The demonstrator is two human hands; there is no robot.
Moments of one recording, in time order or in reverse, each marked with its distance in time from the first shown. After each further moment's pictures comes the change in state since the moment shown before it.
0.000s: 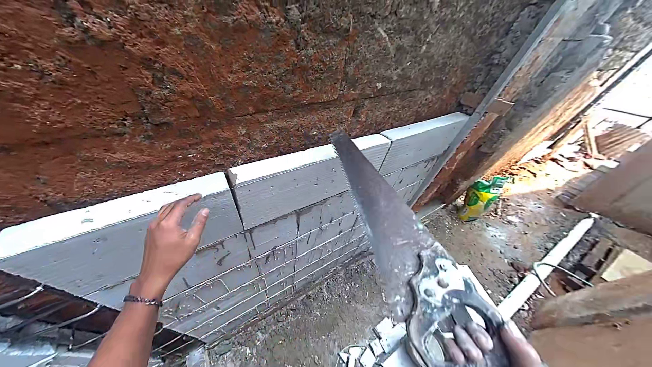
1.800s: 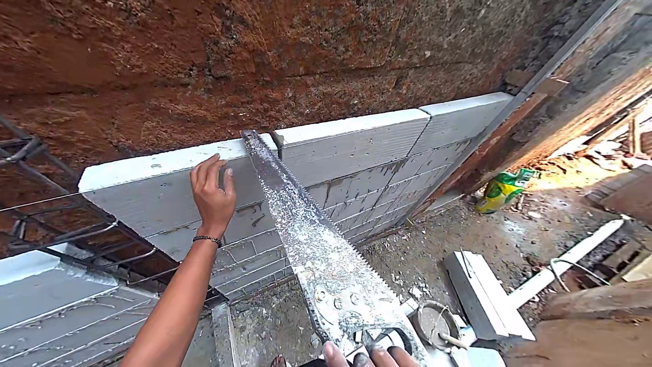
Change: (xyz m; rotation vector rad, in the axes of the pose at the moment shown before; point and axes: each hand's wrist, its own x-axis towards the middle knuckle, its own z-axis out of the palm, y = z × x) left_hand -0.036 -0.074 0.024 0.046 0.343 -0.012; right_hand -0.137 0.060 0.093 -1.638 -1.232 -1.020
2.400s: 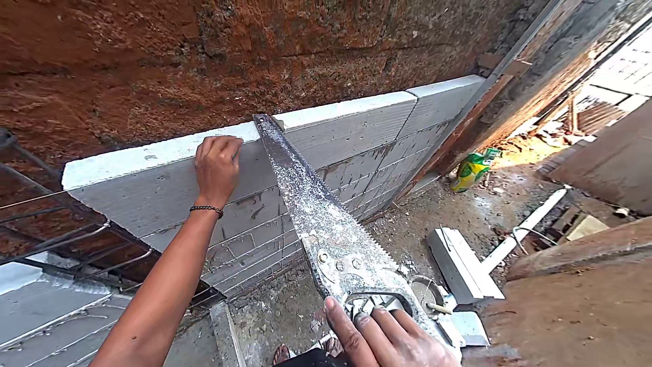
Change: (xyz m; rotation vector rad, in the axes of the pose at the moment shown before) left_hand 0.030 -0.009 -0.007 0.051 -0.250 0.290; right_hand 0.043 -0.042 0.005 -0.176 -0.034 0.140
